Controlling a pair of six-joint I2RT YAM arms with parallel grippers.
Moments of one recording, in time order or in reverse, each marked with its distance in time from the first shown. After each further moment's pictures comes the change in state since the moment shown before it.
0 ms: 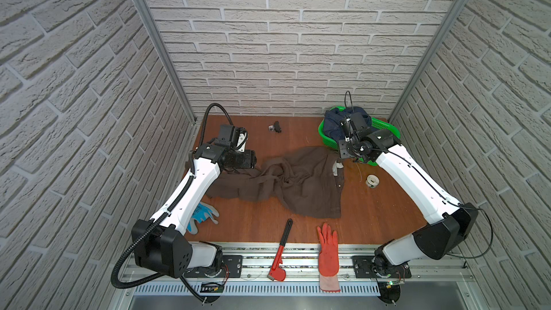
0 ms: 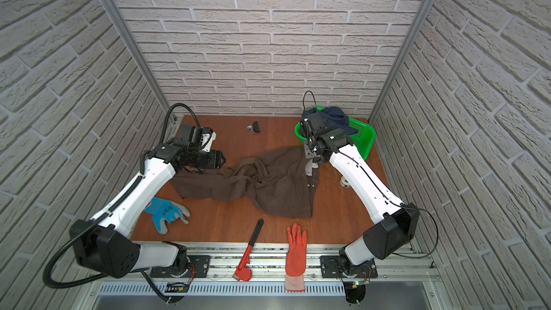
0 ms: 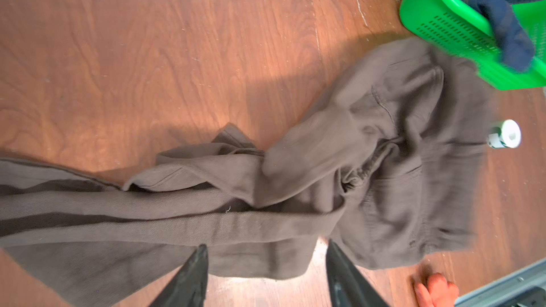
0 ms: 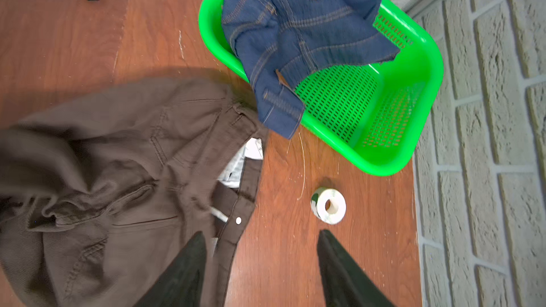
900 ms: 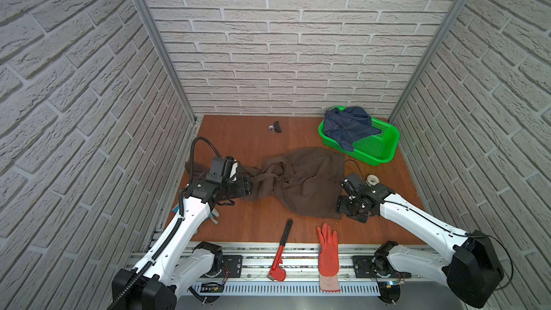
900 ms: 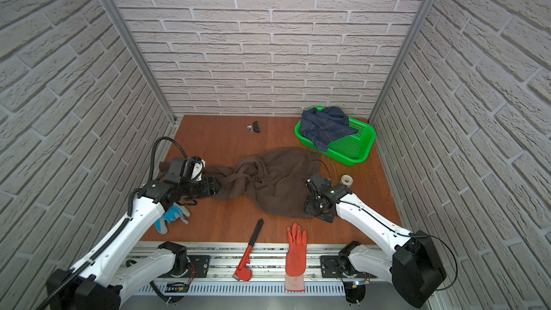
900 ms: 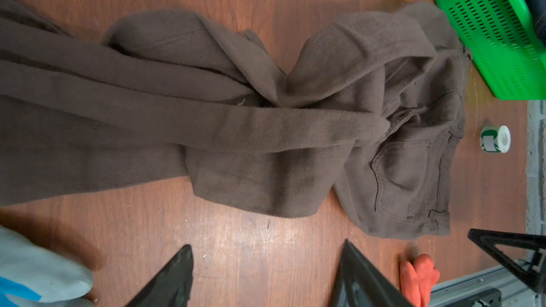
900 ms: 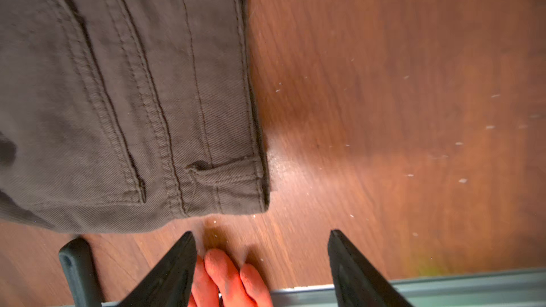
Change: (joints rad) left arm 0.000 -0.351 -0.454 0.095 0.036 -0.246; right arm 0.114 -0.350 -0.922 0.243 -0.397 0.658
